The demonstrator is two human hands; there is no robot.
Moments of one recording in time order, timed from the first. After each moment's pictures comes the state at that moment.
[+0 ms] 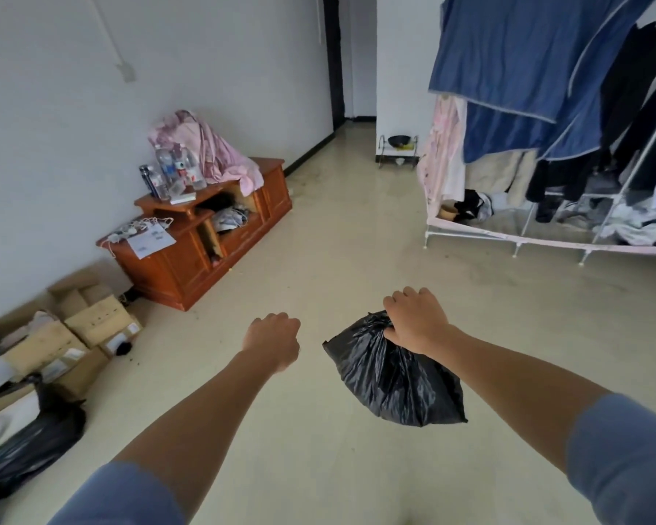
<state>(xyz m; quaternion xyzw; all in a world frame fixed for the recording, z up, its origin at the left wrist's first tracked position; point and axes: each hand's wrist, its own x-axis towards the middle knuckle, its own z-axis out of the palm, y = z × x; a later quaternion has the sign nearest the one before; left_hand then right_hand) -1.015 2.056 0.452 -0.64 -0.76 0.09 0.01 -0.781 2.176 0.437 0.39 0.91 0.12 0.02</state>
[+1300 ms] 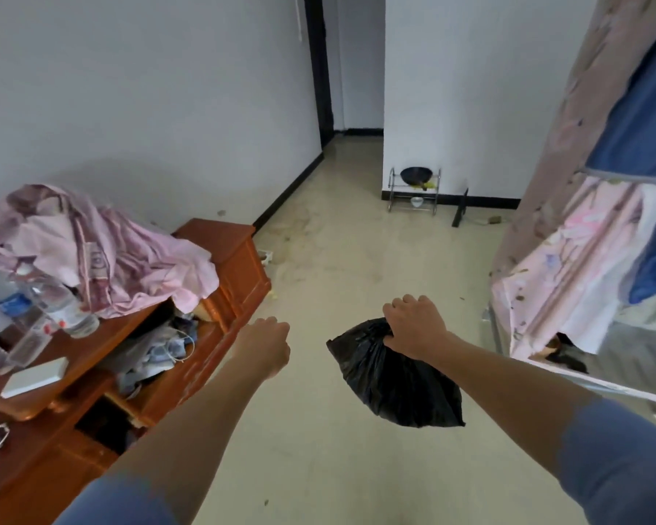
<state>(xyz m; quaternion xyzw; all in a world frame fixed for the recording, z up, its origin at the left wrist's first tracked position) -1.486 3.193 0.444 -0.65 -0.75 0.08 0.03 -1.234 3.304 0.425 0.43 0.90 0.11 0.03</state>
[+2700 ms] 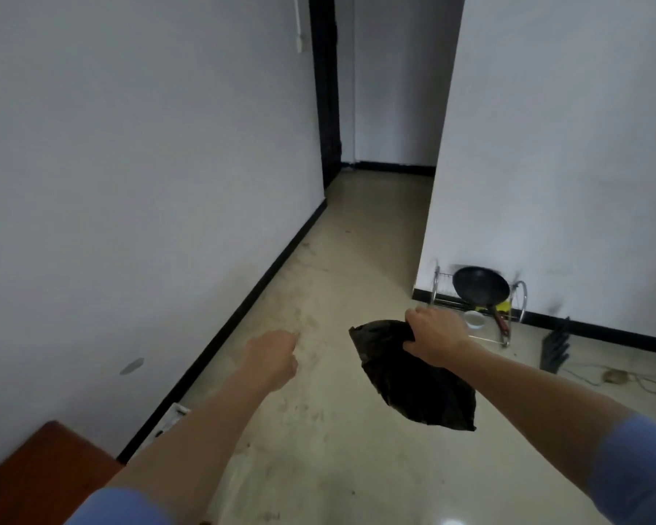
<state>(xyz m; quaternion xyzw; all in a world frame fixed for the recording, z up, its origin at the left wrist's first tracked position) -1.868 4.431 0.430 -0.64 -0.76 0.04 -0.05 -1.596 4.553 0.428 0.47 0.88 0.05 0.03</state>
